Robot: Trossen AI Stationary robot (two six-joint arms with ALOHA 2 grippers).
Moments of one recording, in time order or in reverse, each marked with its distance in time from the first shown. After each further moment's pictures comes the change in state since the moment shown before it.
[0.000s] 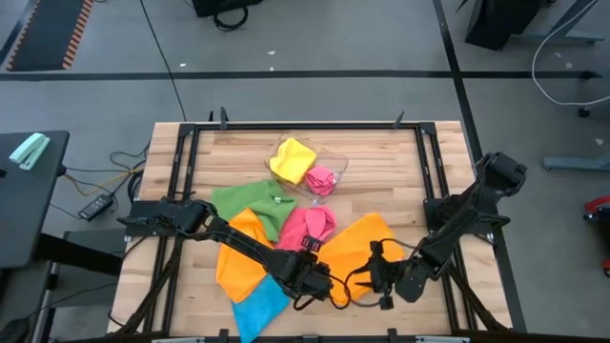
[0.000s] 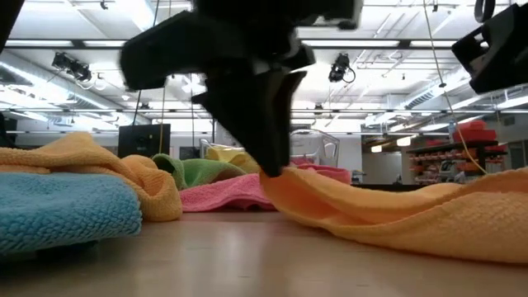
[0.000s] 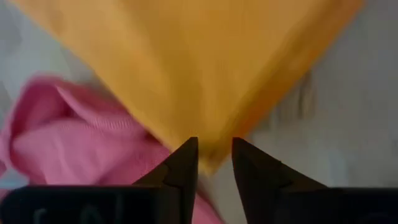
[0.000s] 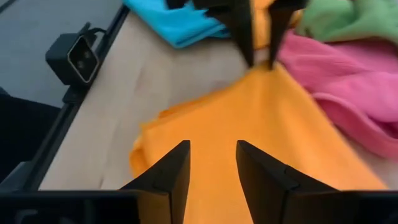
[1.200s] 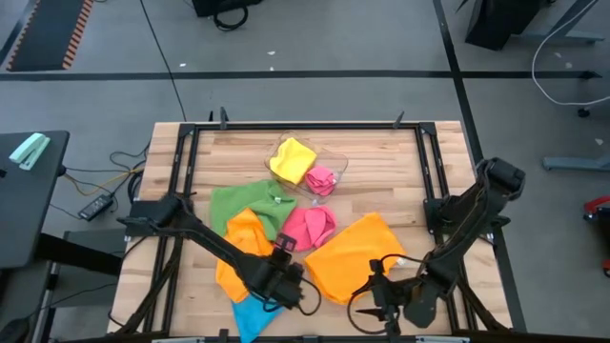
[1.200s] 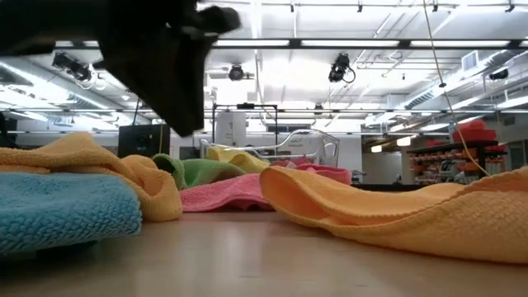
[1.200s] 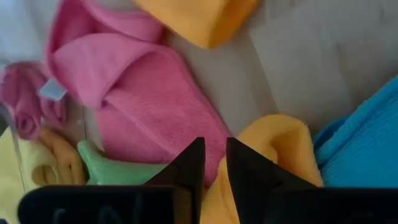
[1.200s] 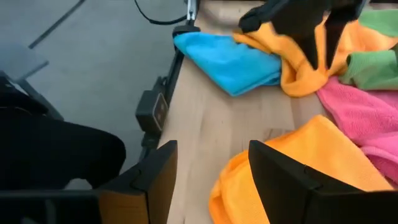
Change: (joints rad) left arm -0.098 -0.223 -0.269 -0.057 -0.134 -0.118; right arm 0.080 0.041 0.295 -0.193 0.003 0.032
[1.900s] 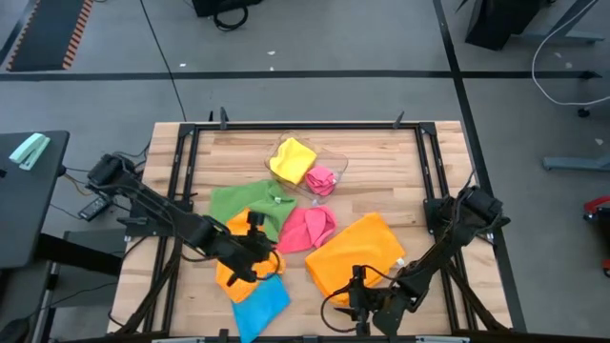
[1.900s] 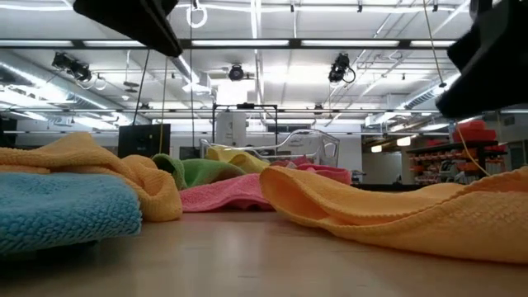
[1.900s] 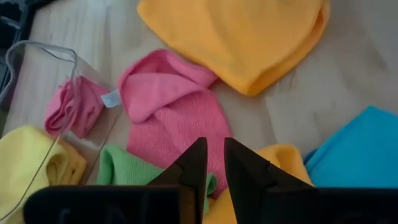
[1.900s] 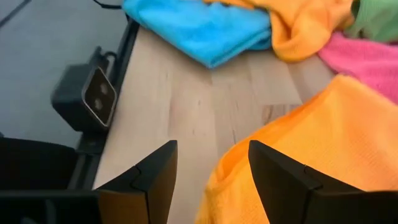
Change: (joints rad) left arm 0.004 -0.619 -0.605 0.573 -0.003 -0.033; right arm -0.064 0.336 0.000 0.270 0.075 0.072
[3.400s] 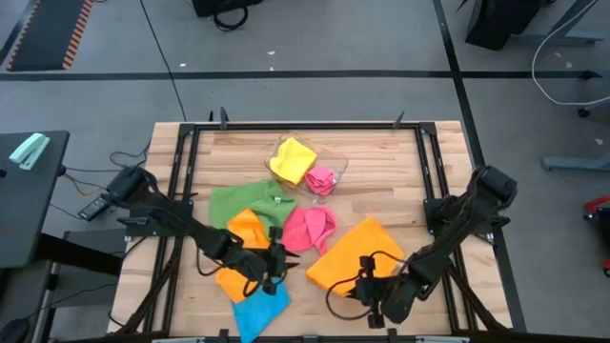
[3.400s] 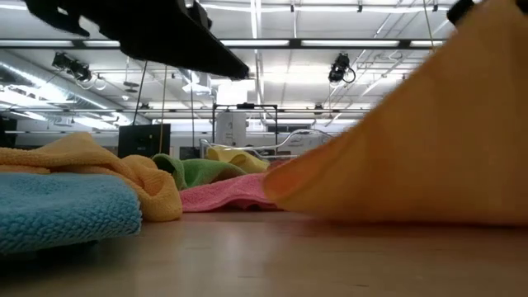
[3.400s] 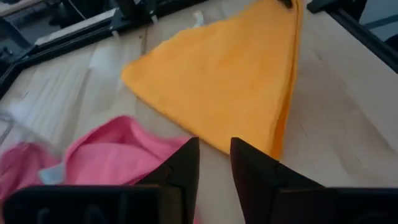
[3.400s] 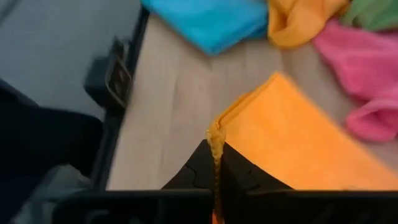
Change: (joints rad) left arm 0.005 0.241 -0.140 0.711 -0.006 0.133; right arm -0.026 -0.235 -0.001 -0.297 -0.160 0.032
